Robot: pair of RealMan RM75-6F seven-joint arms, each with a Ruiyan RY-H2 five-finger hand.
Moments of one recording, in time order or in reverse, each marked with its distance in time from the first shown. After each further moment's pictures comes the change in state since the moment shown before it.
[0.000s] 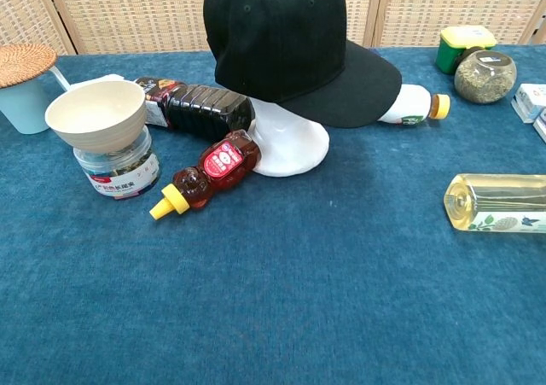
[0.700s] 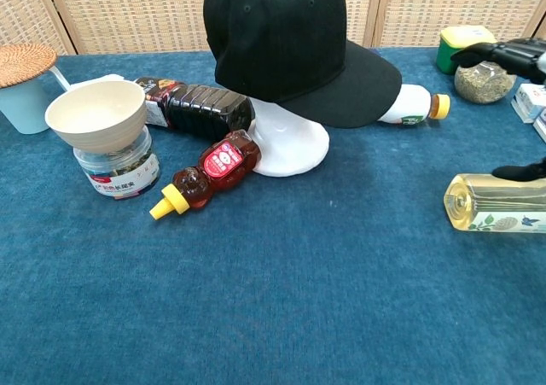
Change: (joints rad) left arm -0.024 0.070 0.021 0.066 0.015 -0.080 -0.111; right arm 0.137 -0.213 0.064 0.116 -0.027 -0.034 -0.045
